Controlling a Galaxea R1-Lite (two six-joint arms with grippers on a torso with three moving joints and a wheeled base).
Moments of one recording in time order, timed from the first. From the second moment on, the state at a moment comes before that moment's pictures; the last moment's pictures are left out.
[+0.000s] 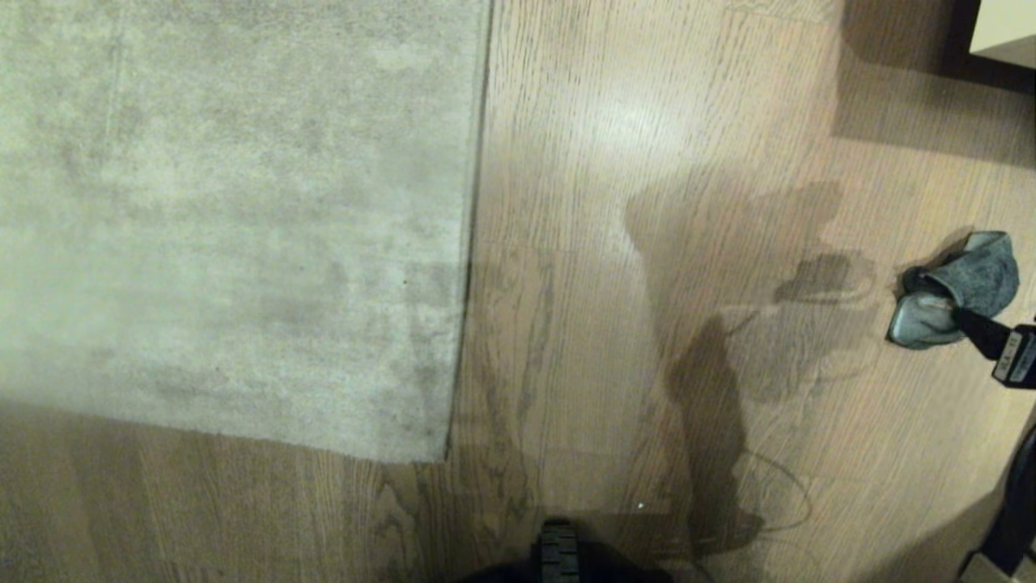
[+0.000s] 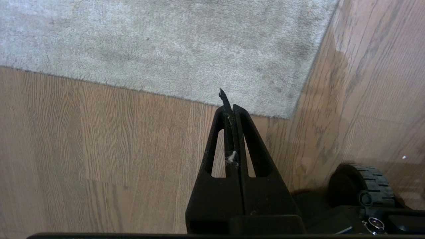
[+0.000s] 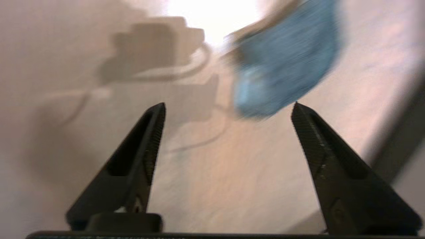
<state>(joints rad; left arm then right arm) 0.00 0.00 0.00 0.00 0.02 -0.07 -0.29 1.33 -0.41 -0.82 0.05 -0.04</state>
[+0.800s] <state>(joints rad) 0.00 0.00 0.00 0.00 0.02 -0.07 -0.55 1.57 -0.56 -0.92 0.05 -0.05</state>
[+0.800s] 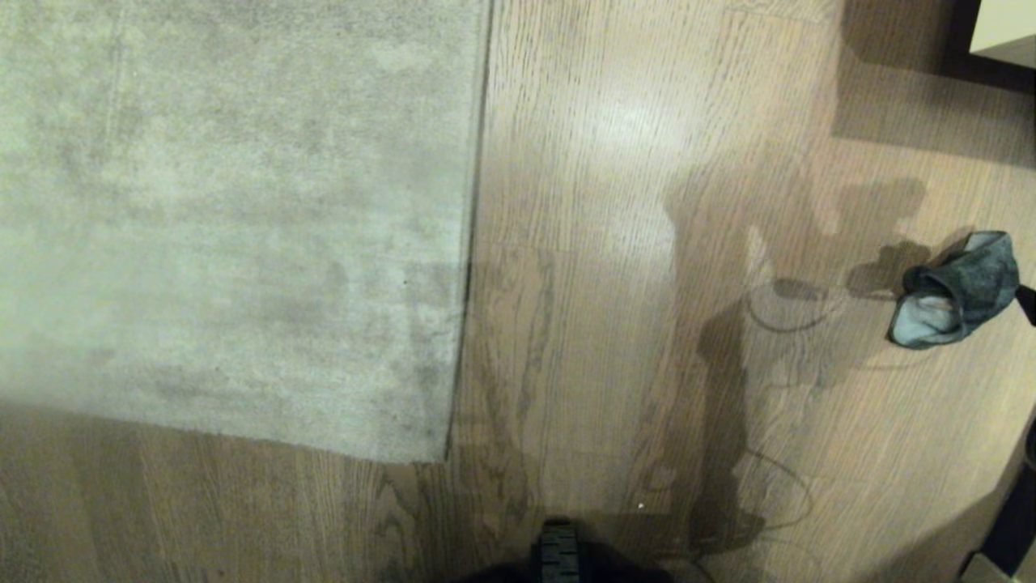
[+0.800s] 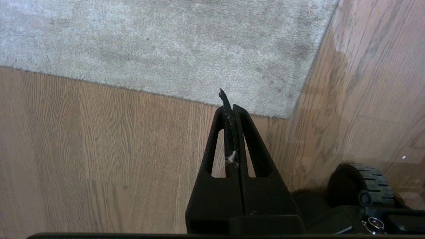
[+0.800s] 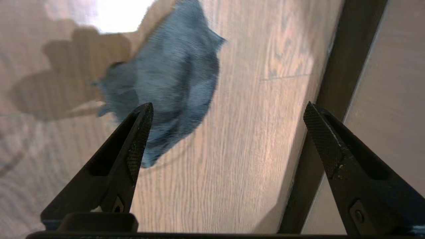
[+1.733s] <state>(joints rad) 0.00 0.00 0.00 0.00 0.02 -0.07 -0.56 1.70 -0.61 -0.91 0.26 0.13</state>
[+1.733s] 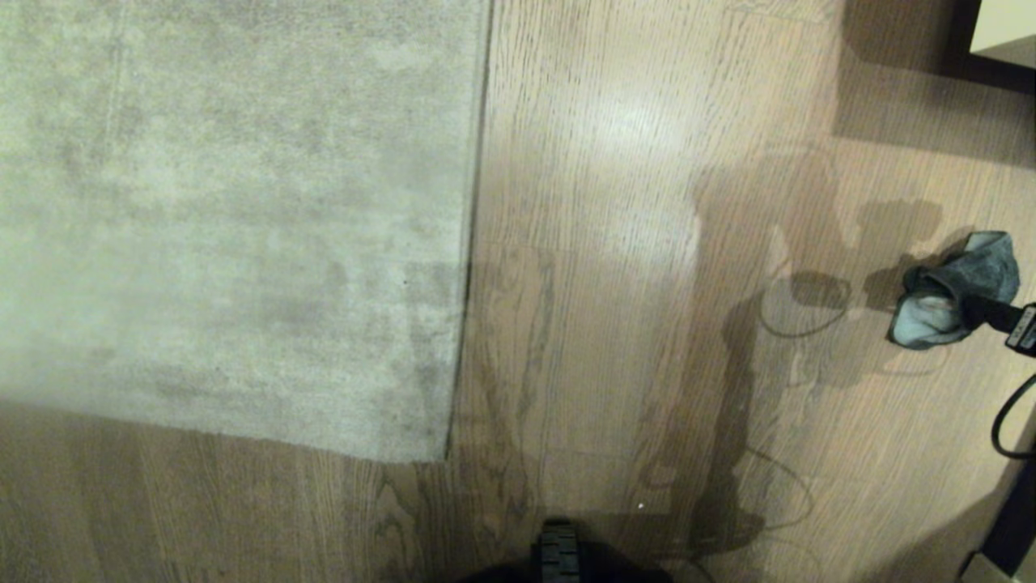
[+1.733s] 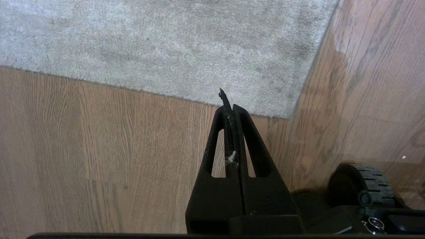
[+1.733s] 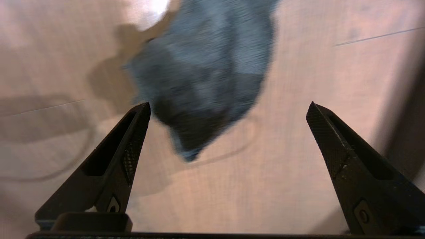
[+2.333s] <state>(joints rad) 0.00 0.00 0.00 0.00 0.02 -0.07 -0.55 1.80 -0.70 -0.93 0.29 0.13</state>
